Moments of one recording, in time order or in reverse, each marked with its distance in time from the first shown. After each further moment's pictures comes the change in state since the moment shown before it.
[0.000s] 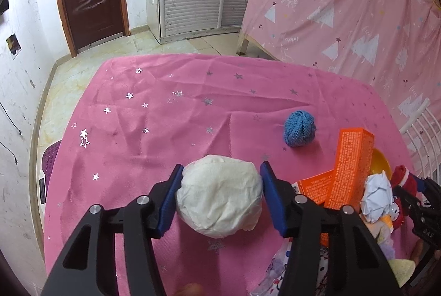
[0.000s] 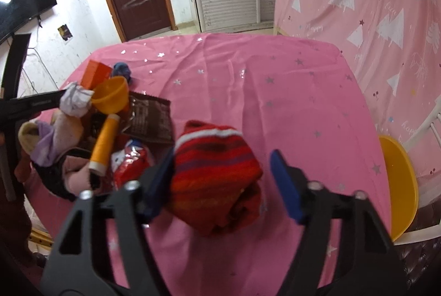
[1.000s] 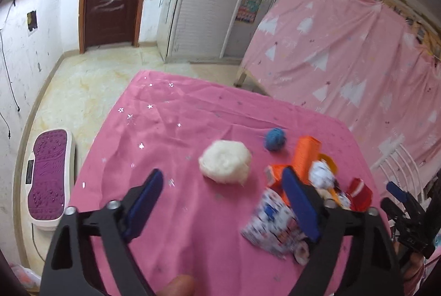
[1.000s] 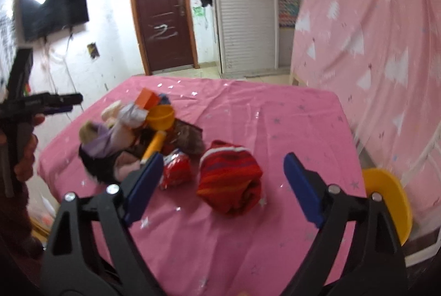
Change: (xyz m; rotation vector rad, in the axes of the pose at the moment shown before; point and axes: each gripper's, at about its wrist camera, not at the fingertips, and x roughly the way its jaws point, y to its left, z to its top) left arm -0.091 0.033 -0.038 -0.152 -0.153 -0.082; right arm -0.068 -0.001 -0.014 -0.048 -0.226 0.072
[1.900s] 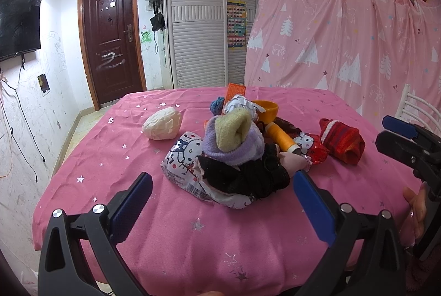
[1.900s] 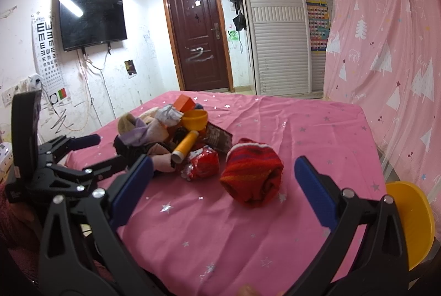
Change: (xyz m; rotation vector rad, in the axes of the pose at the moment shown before) left arm -0.021 -0.131 -0.122 0.235 -0.230 0.171; right arm -0.027 0.001 -0.032 -0.096 -0.169 0.201
